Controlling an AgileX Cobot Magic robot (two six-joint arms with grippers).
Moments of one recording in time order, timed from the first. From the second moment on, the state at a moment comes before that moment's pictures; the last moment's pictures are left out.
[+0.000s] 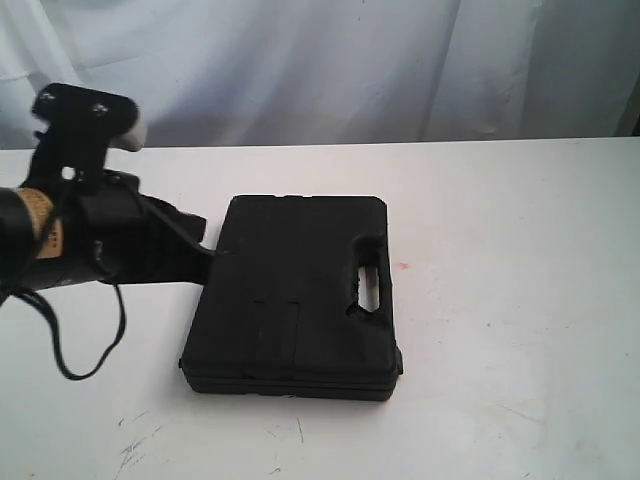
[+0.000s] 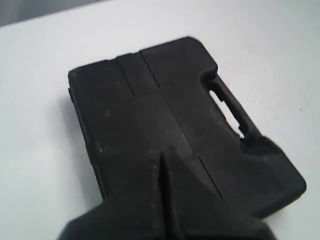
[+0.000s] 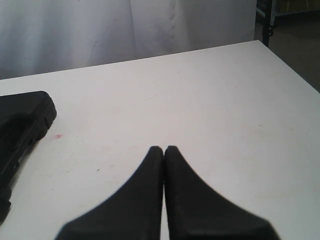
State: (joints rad) left arm -0.63 1.28 -0.74 0.31 0.22 -0.45; right arm 0.06 0.04 0.00 0.04 0.32 0.06
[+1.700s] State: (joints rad) left arm -0.01 0.26 -0.05 0.16 0.06 -0.48; right arm 0.06 0.04 0.00 0.04 0.32 0.06
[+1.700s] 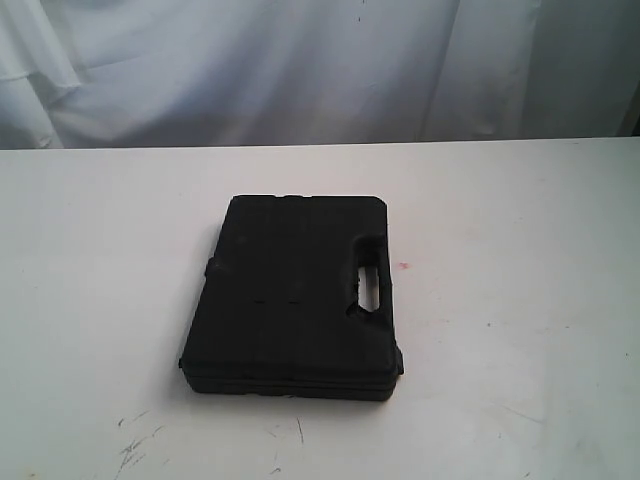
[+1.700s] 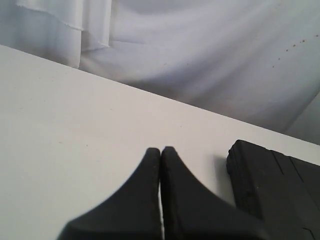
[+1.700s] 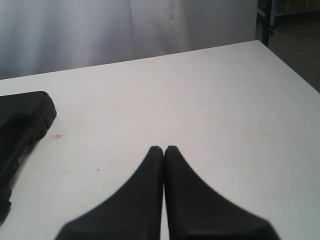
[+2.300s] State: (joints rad) left arm -0.01 0.10 -0.04 -0.02 0.27 -0.03; right arm 0.06 0.04 0.00 0.04 0.32 0.06
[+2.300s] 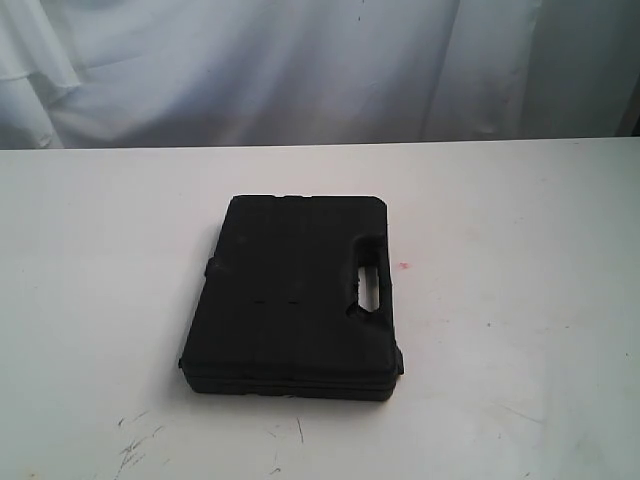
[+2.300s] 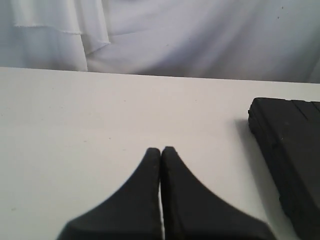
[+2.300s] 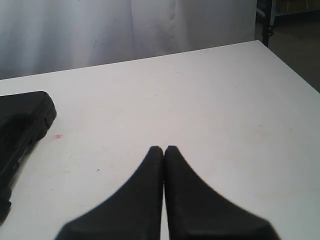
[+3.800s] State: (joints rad) left arm -0.01 0.00 0.00 0.00 0.33 0.00; right arm 0.06 0.04 0.00 0.04 0.32 0.06
